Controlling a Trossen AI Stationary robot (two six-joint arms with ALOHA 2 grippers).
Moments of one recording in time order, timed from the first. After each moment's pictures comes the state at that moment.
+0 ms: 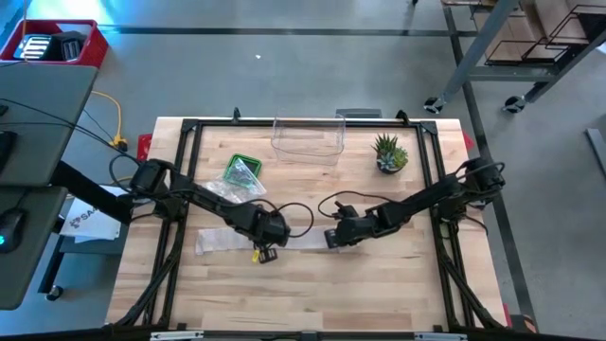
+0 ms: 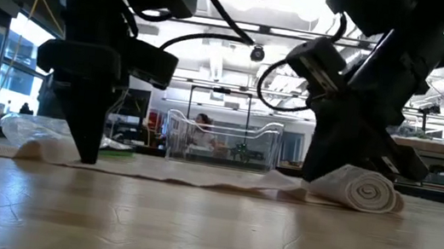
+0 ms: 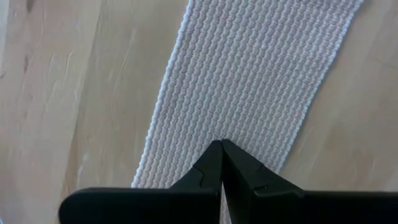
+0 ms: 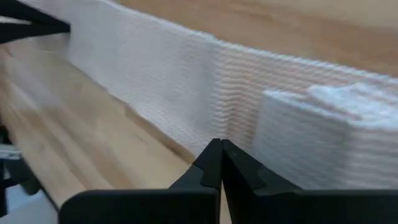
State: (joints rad) left arm -0.29 1.81 1.05 -0.69 -0.10 -0.60; right arm 0.28 1.69 0.80 -0.07 0.09 1.48
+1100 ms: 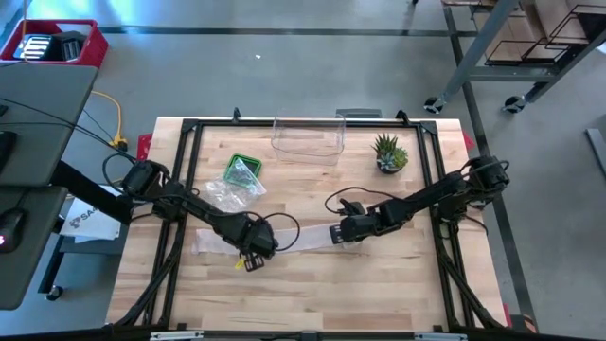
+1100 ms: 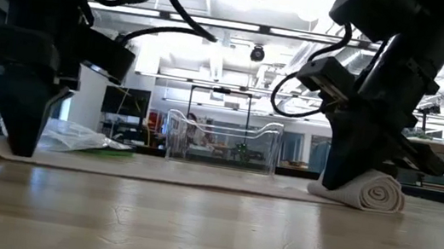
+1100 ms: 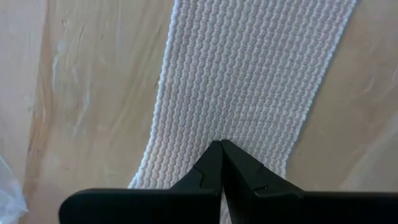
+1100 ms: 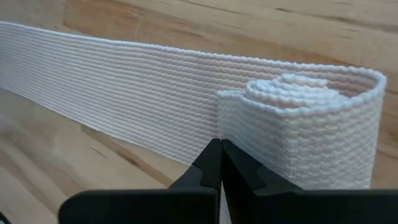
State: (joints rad) left arm -0.40 1.76 1.00 -0.78 -0.07 -0.77; right arm 0.27 1.66 0.80 -0.23 0.11 1.52
